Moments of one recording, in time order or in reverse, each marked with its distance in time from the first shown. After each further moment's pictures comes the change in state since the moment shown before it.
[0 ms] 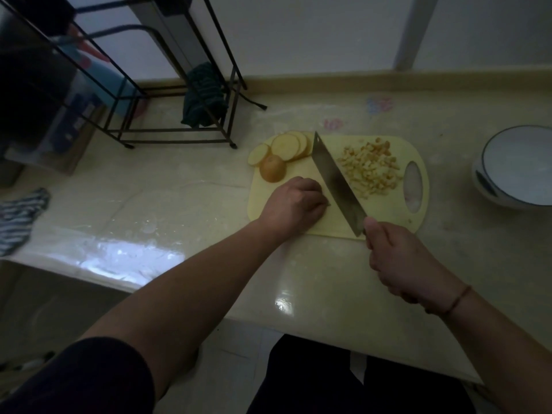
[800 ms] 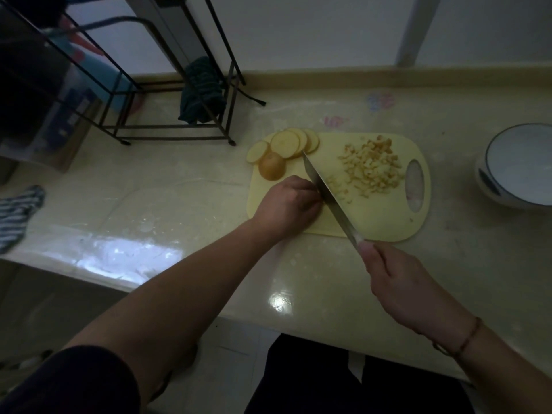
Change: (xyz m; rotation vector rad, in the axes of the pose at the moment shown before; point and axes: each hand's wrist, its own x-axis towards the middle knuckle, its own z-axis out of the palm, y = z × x) left_hand -0.007 -0.005 -0.002 -0.016 0.006 -0.018; right_hand -0.027 0.009 0.009 -0.206 0.022 -0.166
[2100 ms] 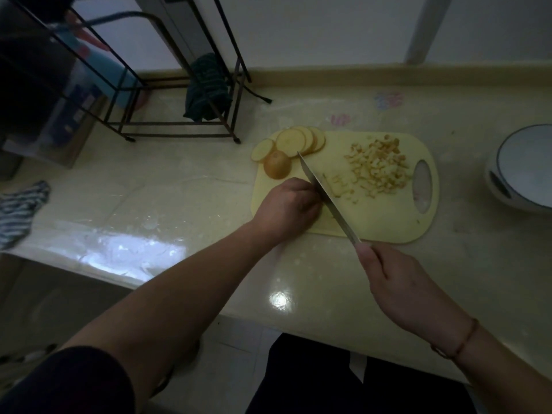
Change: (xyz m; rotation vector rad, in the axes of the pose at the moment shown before) left_hand -0.008 -0.001 -0.005 -0.031 0.027 -0.031; right_hand 0.004 -0.002 0.007 -0.038 0.013 -0.080
